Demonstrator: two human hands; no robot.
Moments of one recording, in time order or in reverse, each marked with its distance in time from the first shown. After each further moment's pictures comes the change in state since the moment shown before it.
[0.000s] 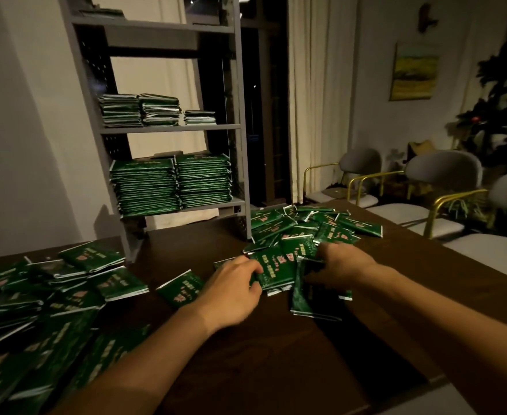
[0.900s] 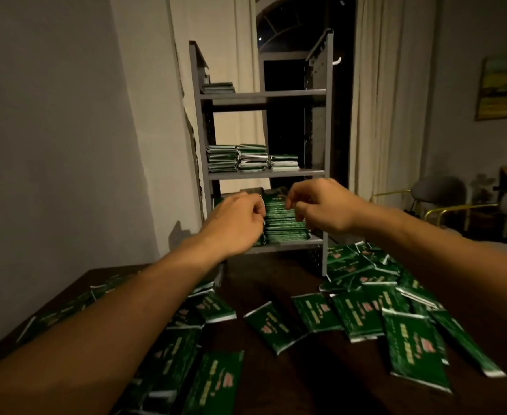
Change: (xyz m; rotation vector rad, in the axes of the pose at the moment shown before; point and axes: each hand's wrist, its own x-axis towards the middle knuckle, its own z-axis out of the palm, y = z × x) left_hand -0.015 -0.022 -0.218 0.139 0.417 -0.064; right_hand -0.020 -0.192 -0.145 0.281 0.283 -0.694
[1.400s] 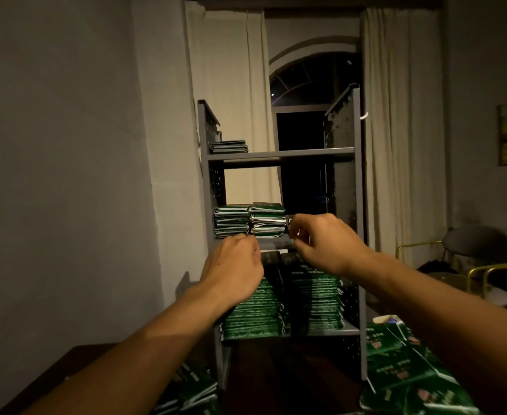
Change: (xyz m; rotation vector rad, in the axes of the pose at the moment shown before) left_hand 0.101 -0.054 0.008 0.118 0.141 -0.057; right_hand 0.131 0.045 0.006 -0.174 0.230 -0.080
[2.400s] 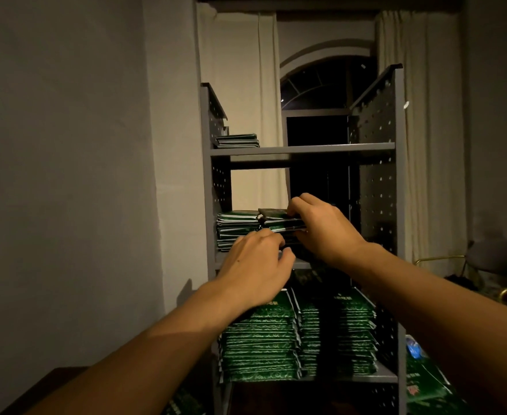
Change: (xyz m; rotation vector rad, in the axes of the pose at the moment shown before) left_hand 0.064 -0.017 0.034 0.038 -0.025 0.105; right_hand 0.097 0.033 0.050 -0.143 0.211 -0.185
